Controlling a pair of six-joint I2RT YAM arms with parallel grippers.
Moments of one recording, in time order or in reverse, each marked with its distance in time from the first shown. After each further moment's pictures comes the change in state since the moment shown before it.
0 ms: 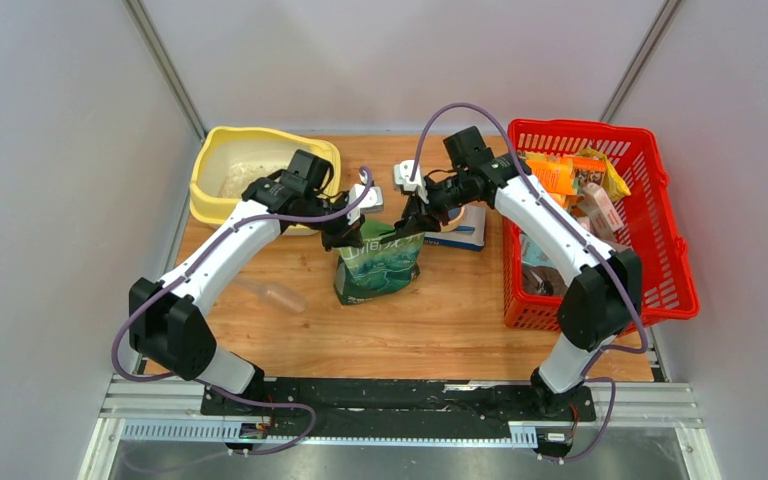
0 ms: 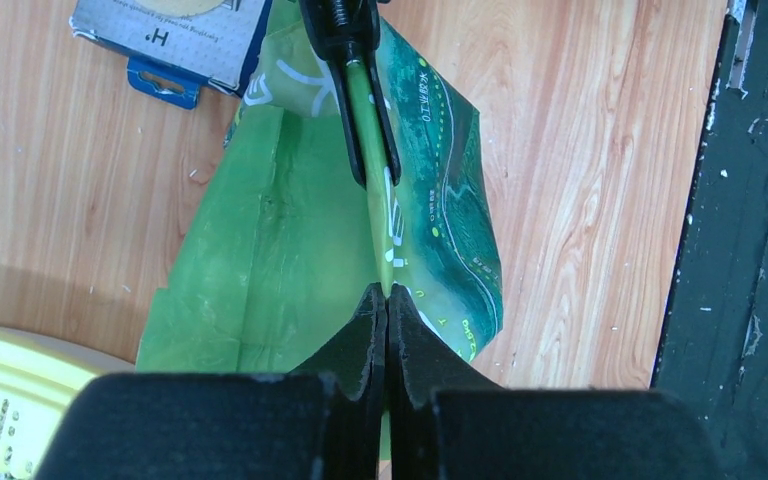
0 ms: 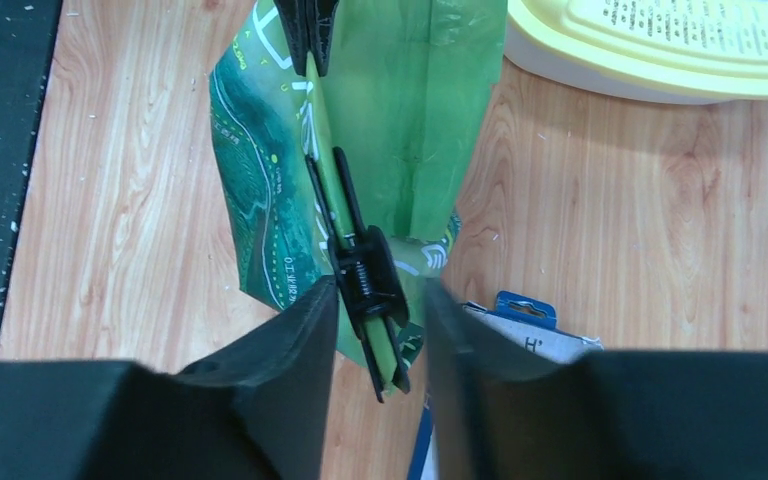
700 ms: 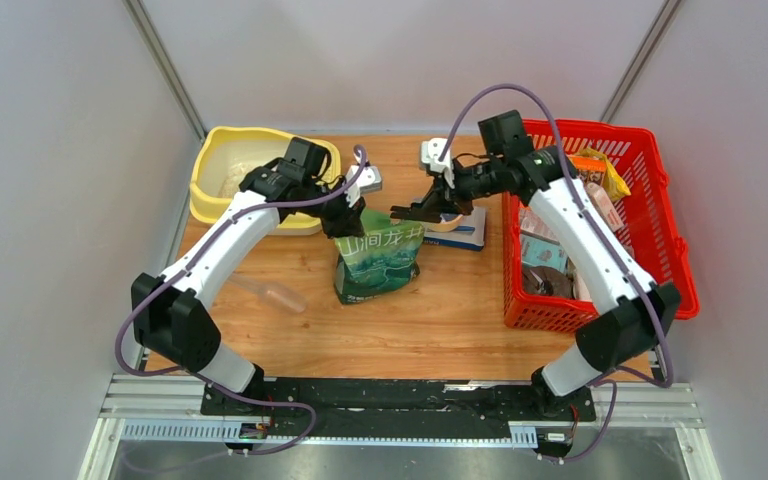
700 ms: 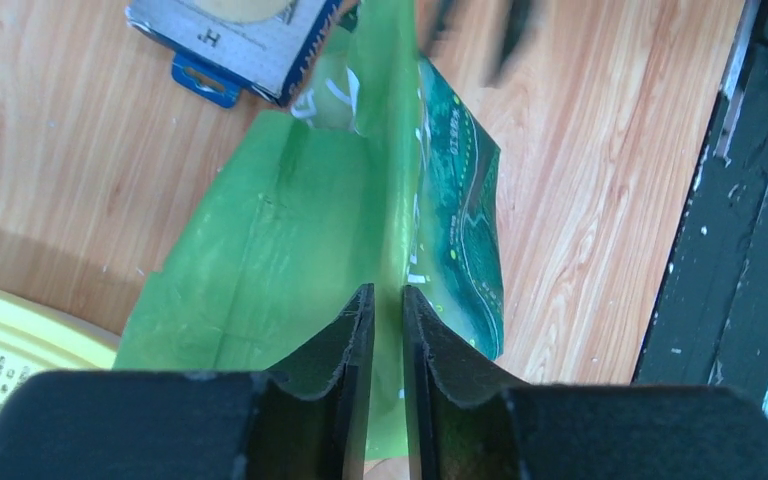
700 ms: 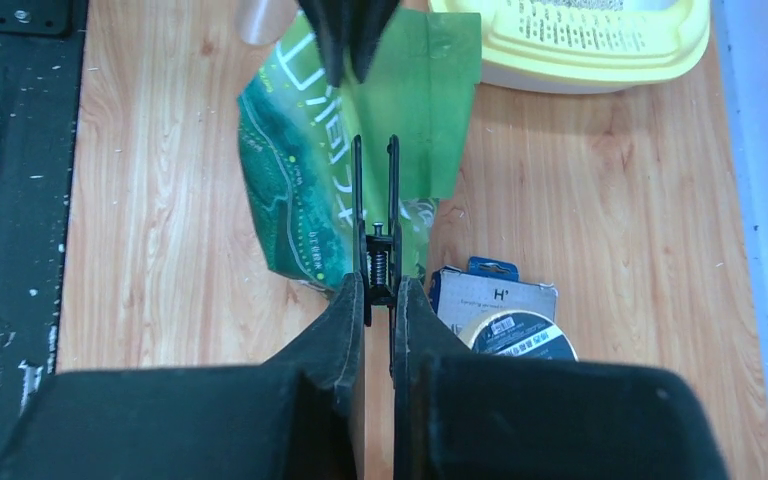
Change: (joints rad) left arm 0.026 0.038 0.077 0.007 -0.012 -0.133; right arm -0.058 -0.106 0.094 -0.109 0.001 0.085
